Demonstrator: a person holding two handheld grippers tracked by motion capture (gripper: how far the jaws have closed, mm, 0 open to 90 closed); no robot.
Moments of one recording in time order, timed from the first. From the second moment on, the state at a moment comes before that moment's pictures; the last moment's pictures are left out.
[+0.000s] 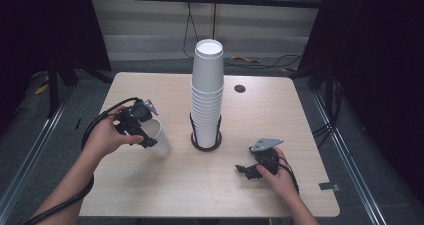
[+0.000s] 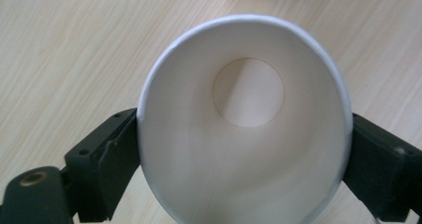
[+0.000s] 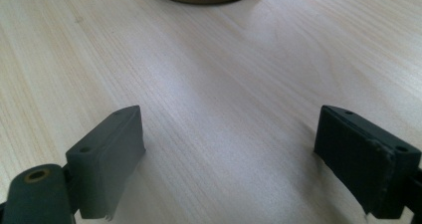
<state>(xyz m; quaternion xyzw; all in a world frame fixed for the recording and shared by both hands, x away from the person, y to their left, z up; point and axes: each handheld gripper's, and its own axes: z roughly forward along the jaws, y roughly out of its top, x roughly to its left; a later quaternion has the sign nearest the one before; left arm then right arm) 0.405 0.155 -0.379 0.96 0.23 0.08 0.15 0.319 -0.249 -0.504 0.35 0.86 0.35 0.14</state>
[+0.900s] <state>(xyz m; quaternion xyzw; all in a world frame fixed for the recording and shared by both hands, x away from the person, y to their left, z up) 0.408 0.156 -0.416 0.94 0.24 0.08 0.23 0.319 -0.249 -0.504 0.34 0.86 0.35 0.14</state>
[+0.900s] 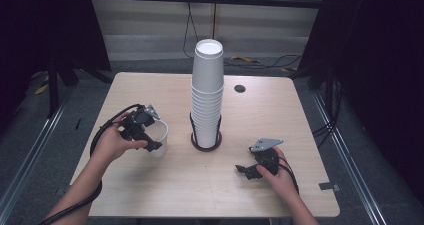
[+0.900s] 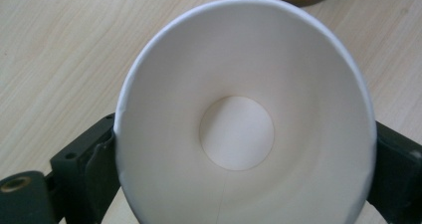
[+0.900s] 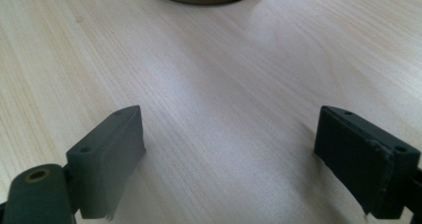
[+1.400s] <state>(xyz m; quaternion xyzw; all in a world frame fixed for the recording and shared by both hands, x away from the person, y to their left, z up) 0.398 0.176 -0.439 0.93 0.26 0.06 0.25 0.319 -0.249 -0.504 0.34 0.86 0.35 0.14</state>
